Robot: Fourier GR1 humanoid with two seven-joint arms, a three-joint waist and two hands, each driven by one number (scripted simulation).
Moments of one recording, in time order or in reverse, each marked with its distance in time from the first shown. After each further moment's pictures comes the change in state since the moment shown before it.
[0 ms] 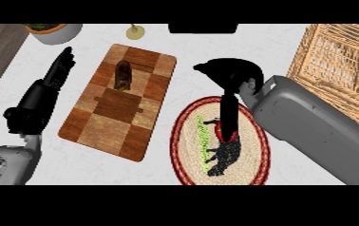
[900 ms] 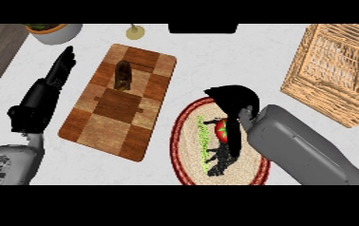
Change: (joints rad) left arm -0.005 -0.055 0.048 0.000 -0.063 -0.042 0.012; right arm 0.240 0.073 -0.007 0.023 0.287 0.064 -0.070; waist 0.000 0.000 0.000
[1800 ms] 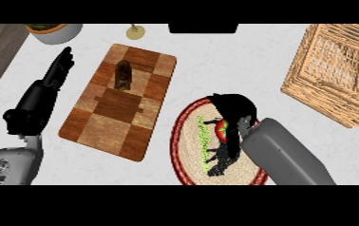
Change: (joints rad) left arm 0.016 -0.058 0.071 -0.031 -0.064 -0.071 0.004; right arm 0.173 0.135 -0.144 0.090 0.361 0.014 -0.188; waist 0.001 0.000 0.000
